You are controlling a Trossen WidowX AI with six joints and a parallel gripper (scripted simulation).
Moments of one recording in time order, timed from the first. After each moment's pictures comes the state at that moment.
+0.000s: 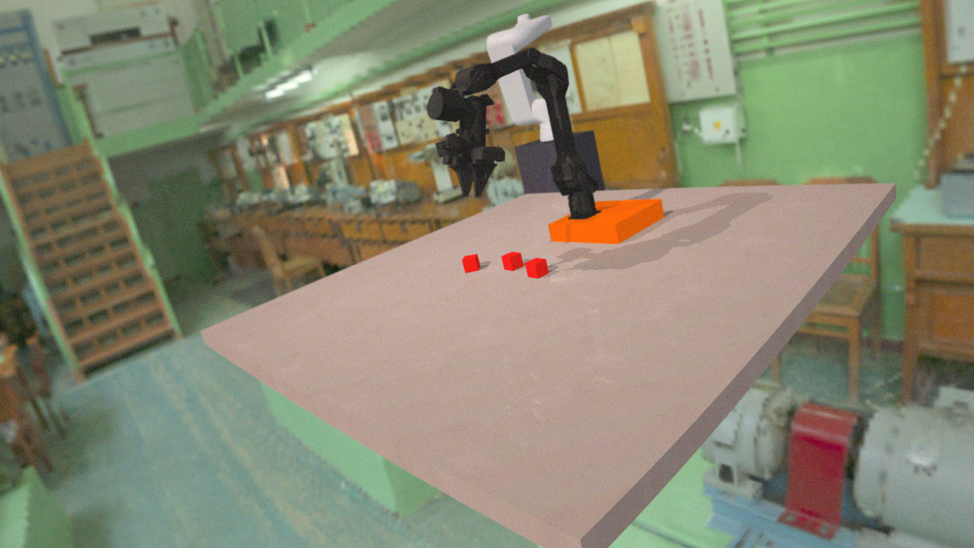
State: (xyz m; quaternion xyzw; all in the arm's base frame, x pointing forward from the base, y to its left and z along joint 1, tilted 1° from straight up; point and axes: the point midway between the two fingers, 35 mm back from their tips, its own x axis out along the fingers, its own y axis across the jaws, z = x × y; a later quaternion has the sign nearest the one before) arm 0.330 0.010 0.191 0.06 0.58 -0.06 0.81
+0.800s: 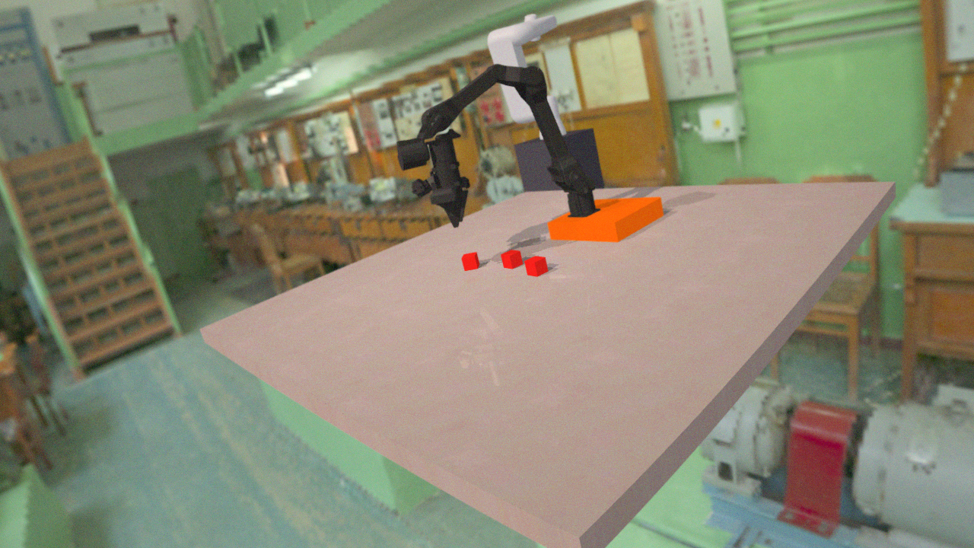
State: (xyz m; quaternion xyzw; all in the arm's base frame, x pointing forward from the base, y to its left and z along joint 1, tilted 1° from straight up) arm 0.309 -0.115 0.112 0.28 0.63 -0.28 0.67
